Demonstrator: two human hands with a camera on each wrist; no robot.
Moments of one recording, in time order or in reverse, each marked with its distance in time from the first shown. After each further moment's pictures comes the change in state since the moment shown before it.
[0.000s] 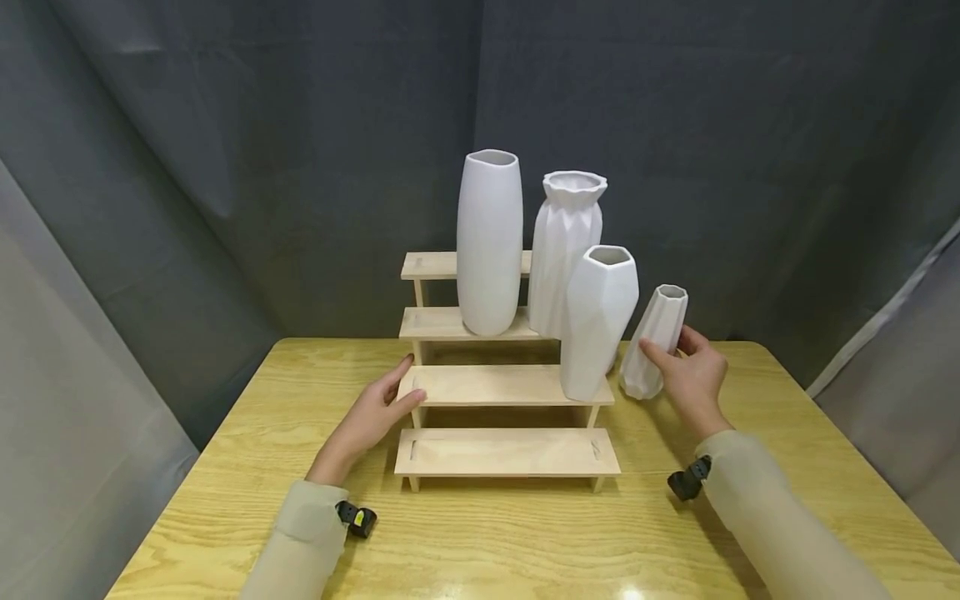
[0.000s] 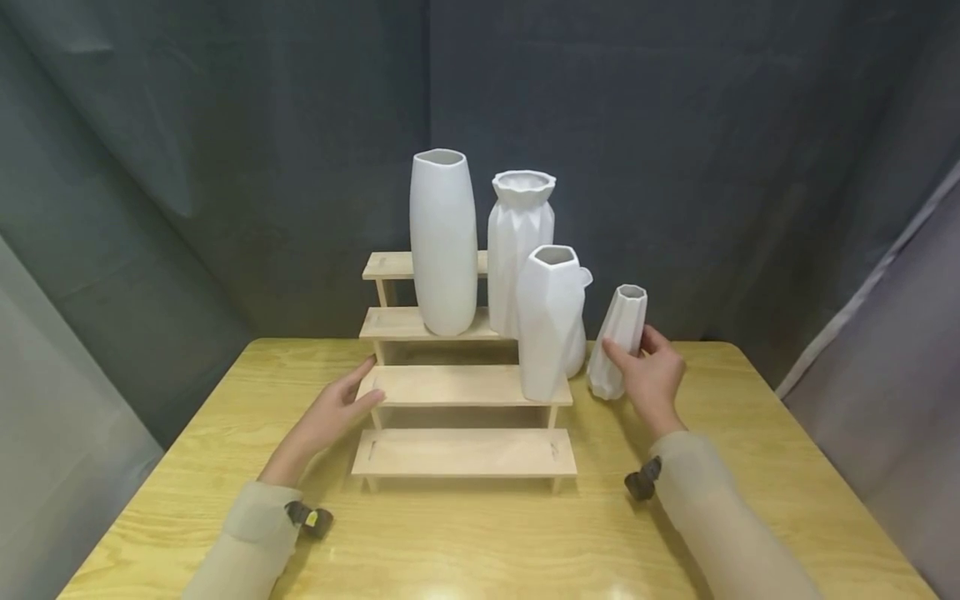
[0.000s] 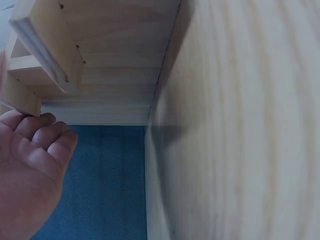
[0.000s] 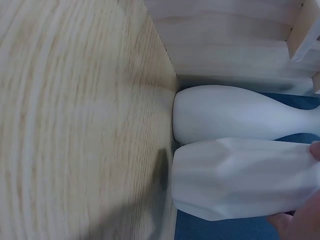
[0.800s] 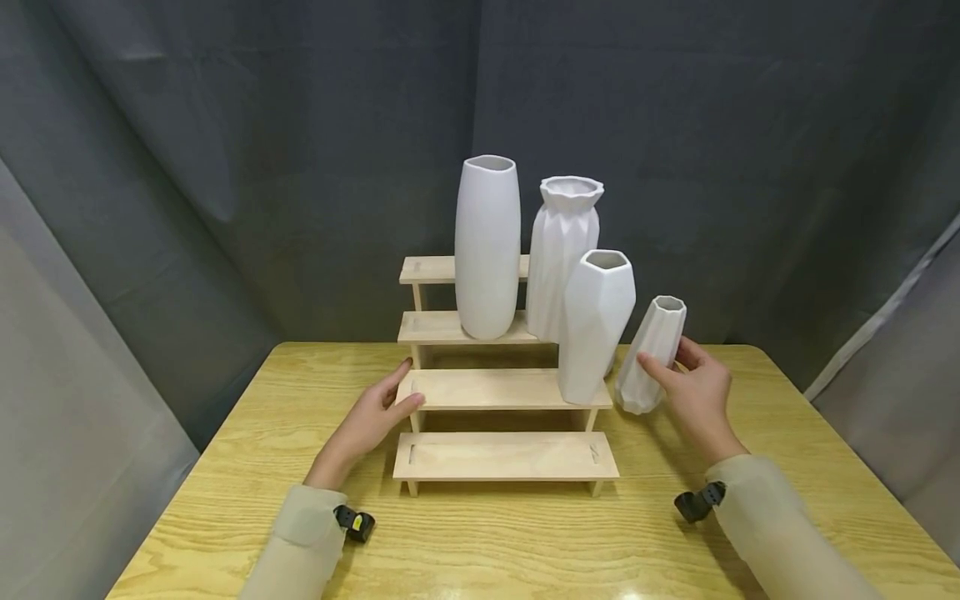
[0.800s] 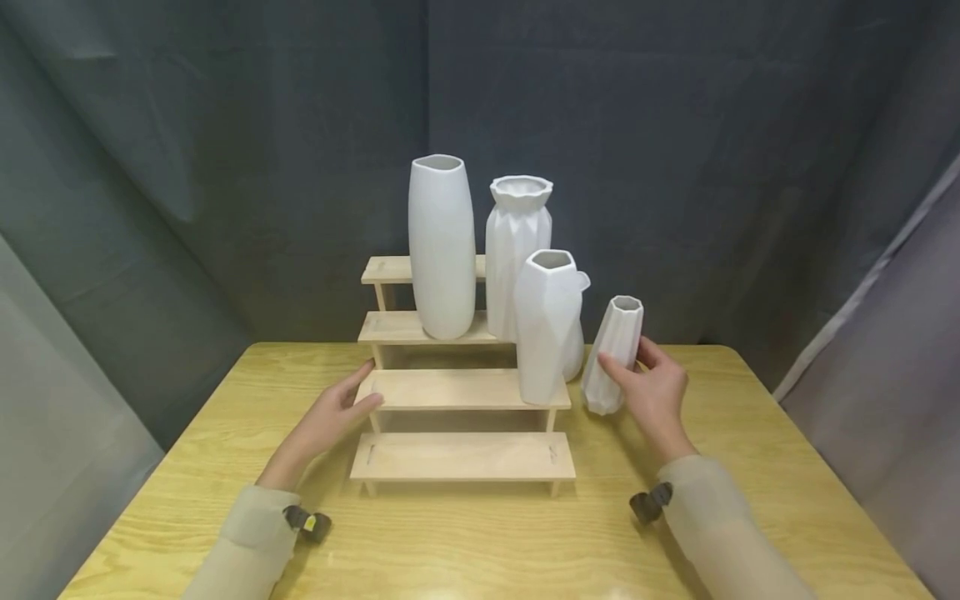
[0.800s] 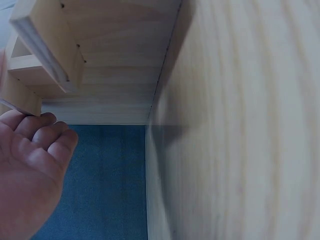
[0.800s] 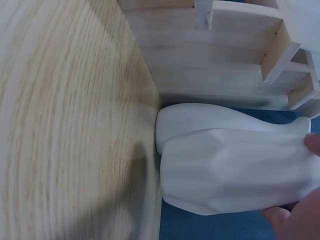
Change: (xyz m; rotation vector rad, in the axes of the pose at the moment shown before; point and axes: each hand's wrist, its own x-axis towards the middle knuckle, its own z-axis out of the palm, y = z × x) left_hand 0.000 0.000 0.001 0.001 0.003 0.002; right_hand -0.027 -0.015 -0.017 0.024 -0.091 -0.013
